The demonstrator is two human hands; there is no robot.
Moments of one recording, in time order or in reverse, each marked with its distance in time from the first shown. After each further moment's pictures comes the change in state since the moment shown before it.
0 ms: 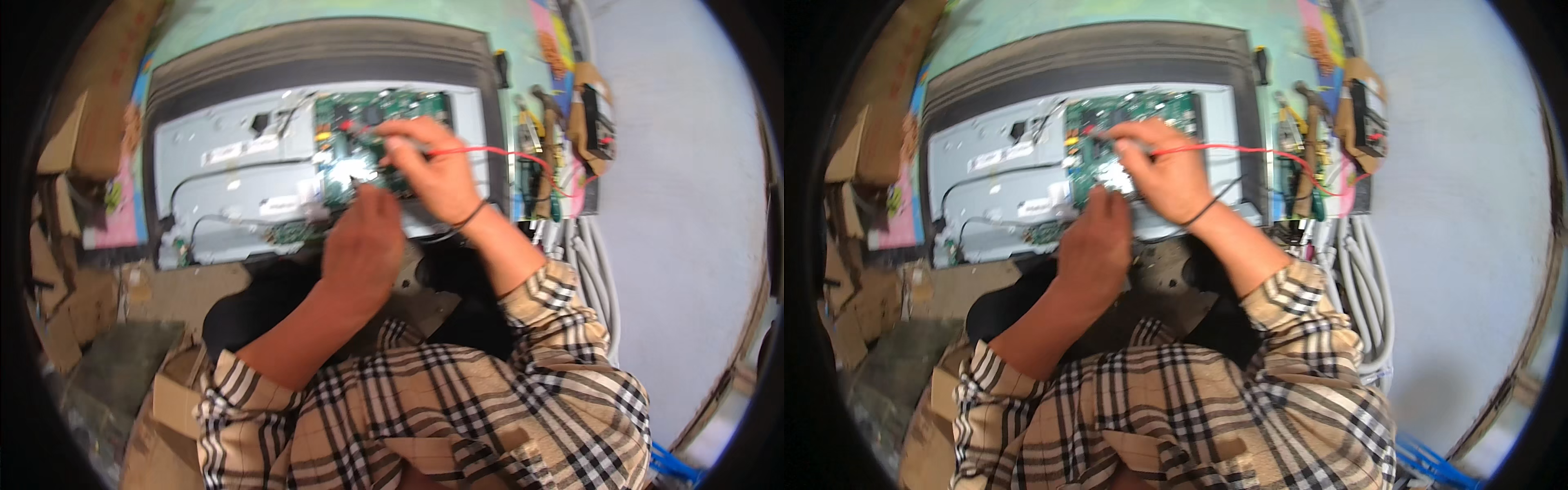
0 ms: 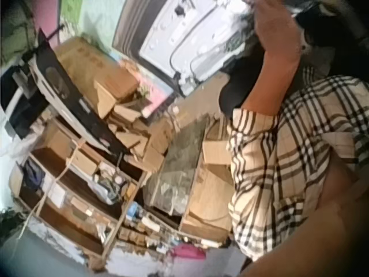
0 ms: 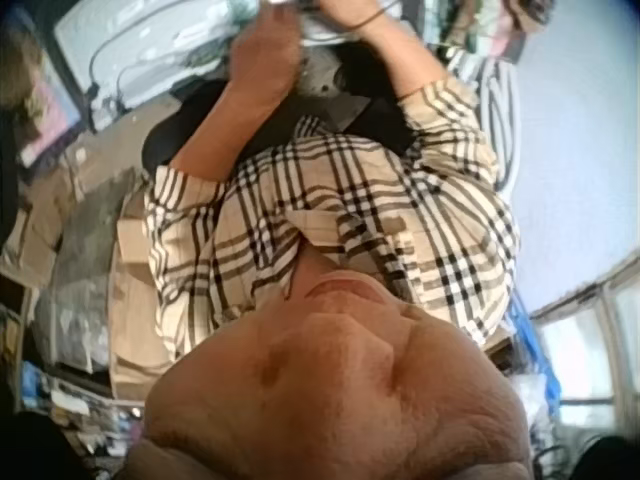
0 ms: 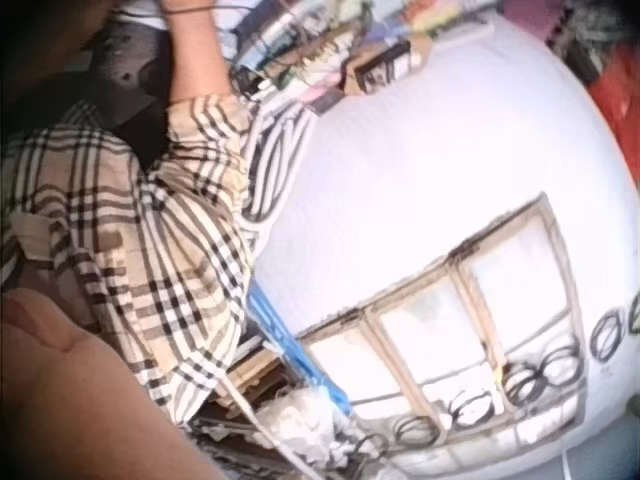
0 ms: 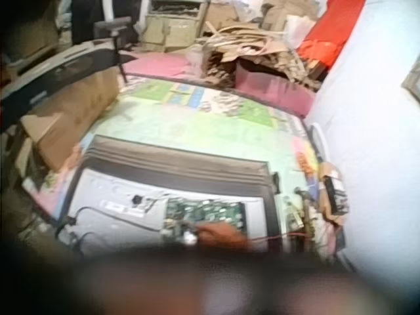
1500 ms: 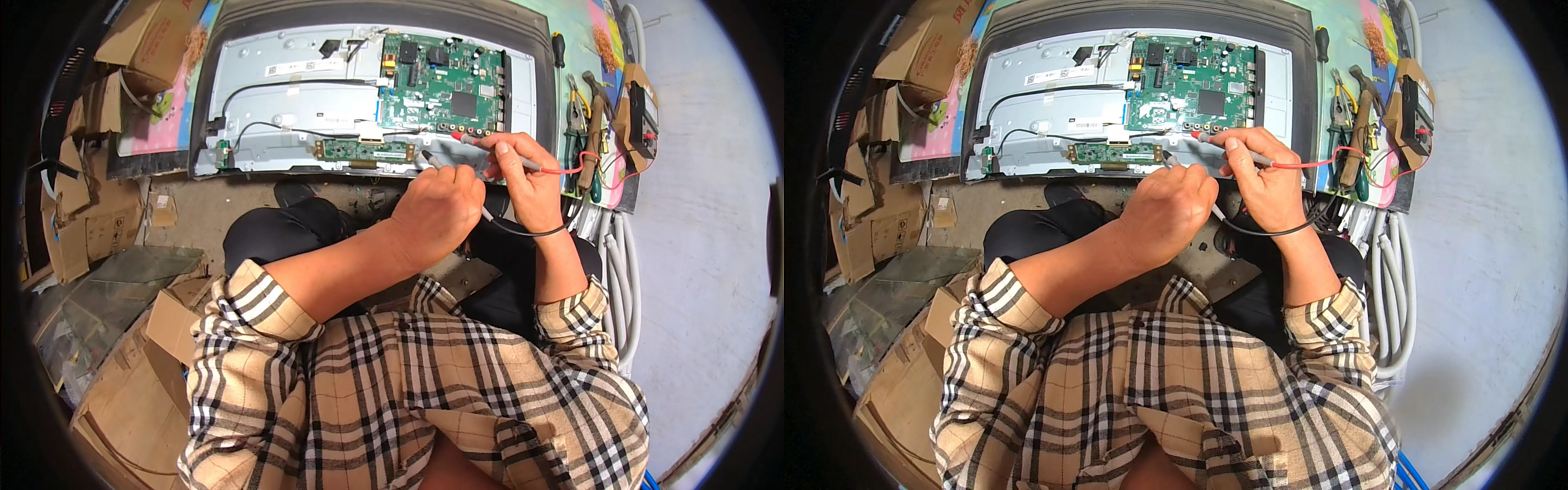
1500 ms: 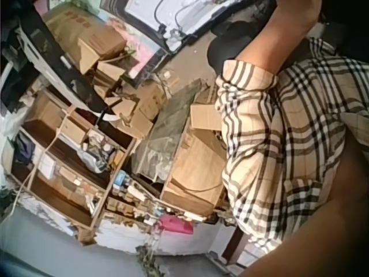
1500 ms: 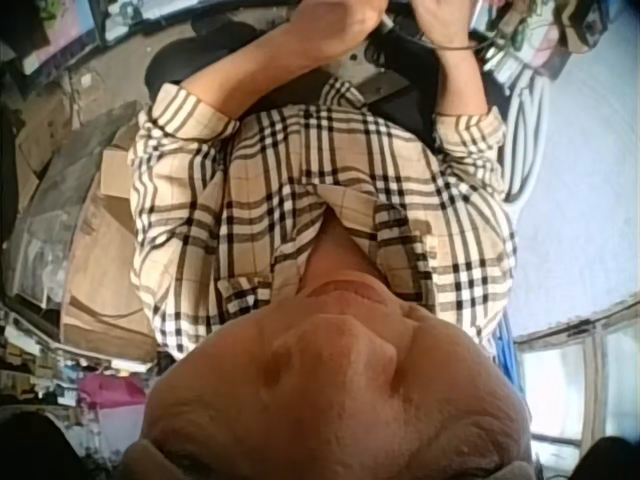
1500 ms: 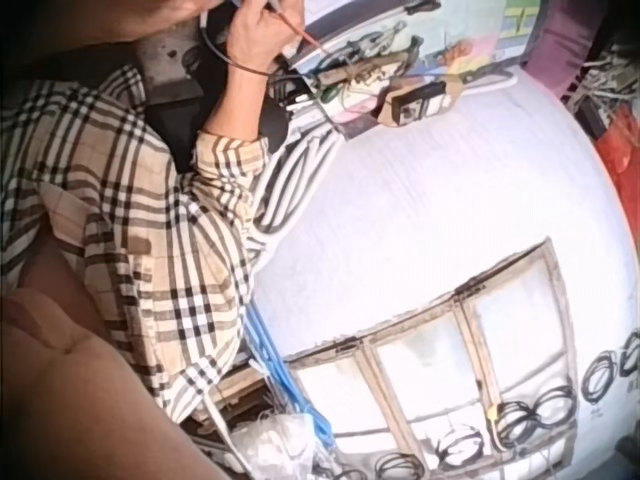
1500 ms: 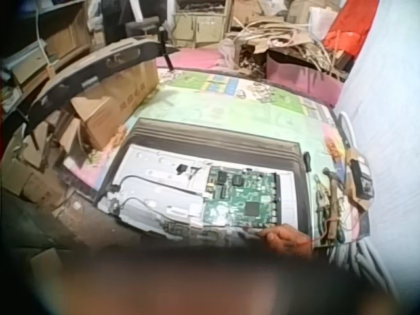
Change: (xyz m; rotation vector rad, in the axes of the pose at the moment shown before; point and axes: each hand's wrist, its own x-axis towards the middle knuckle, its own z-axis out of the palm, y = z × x) left_hand -0.014 -0.020 0.026 -0.200 -0.052 0.213; right_hand -0.045 0.003 0.002 0.100 -0.044 0.311
